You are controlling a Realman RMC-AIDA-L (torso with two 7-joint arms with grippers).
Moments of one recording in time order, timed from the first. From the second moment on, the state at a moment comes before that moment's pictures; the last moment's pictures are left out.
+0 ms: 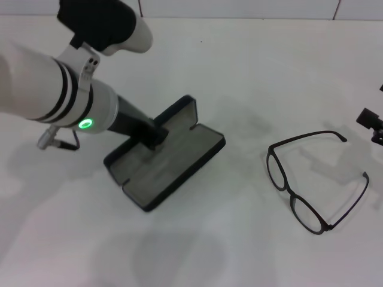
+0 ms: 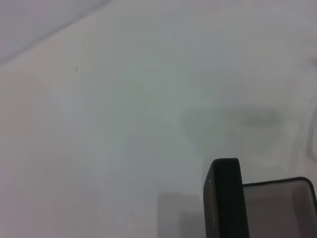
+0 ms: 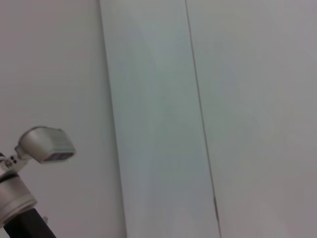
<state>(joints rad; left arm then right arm) -0.40 -2.09 1.66 1.64 2.63 1.35 -2.74 0.30 2.01 -0.68 -0.44 -1.49 -1.70 0.93</state>
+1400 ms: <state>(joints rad) -0.52 -2.10 1.84 1.28 2.44 0.82 -1.78 0.23 1.99 -0.57 -0.35 -1.49 -1.74 0.90</state>
